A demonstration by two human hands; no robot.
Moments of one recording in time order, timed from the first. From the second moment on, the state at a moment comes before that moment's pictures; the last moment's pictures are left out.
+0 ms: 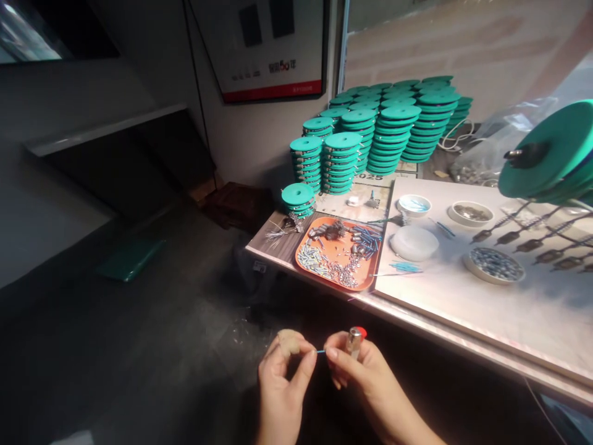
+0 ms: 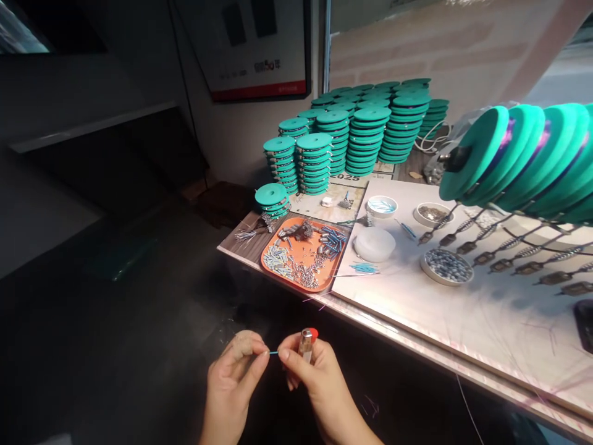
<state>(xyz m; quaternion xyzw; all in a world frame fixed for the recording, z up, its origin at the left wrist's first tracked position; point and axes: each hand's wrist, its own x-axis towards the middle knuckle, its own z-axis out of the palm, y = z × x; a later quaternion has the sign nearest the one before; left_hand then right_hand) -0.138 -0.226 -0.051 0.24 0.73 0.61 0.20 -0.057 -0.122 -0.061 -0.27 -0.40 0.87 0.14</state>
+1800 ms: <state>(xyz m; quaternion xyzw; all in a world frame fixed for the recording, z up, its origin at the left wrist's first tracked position) -0.132 -0.182 -0.001 0.46 0.75 0.43 0.20 -0.025 -0.108 -0.035 -0.35 -0.52 0.75 0.22</state>
